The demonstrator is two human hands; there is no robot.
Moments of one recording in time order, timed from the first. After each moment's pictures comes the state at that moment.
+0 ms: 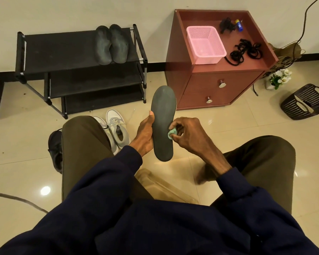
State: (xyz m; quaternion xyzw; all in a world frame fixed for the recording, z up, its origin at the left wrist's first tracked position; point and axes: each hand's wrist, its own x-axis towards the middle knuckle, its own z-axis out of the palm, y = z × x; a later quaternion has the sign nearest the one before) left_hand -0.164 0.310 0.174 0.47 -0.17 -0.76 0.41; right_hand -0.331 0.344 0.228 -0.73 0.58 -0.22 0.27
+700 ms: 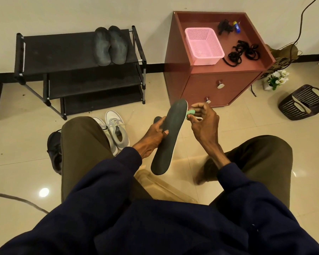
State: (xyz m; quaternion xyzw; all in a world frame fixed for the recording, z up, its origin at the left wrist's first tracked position) left_hand -0.174 0.320 0.183 0.49 -0.42 -0.72 0.25; right_hand -0.354 0.327 0.217 -0.55 0.68 -0.43 0.21
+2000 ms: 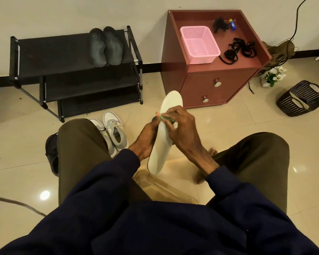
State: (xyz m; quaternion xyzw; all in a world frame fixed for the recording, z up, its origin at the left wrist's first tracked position) left_hand -0.173 0.324 0.190 0.37 -0.18 -0.86 0.31; right_hand -0.309 0.338 0.222 -0.70 0.59 -0.37 0.14
